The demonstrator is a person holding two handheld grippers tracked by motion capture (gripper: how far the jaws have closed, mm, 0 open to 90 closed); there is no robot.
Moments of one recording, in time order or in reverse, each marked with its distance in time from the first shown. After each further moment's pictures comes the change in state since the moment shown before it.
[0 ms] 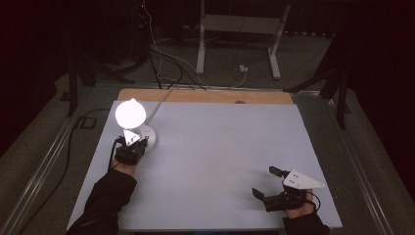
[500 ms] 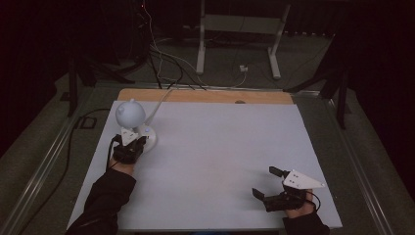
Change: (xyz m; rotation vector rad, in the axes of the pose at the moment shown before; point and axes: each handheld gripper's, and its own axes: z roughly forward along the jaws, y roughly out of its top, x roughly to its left) left arm 0.005 0.006 -0.010 -0.061 -0.008 -0.034; right arm 0.000 0.000 0.000 0.000 0.003 0.000
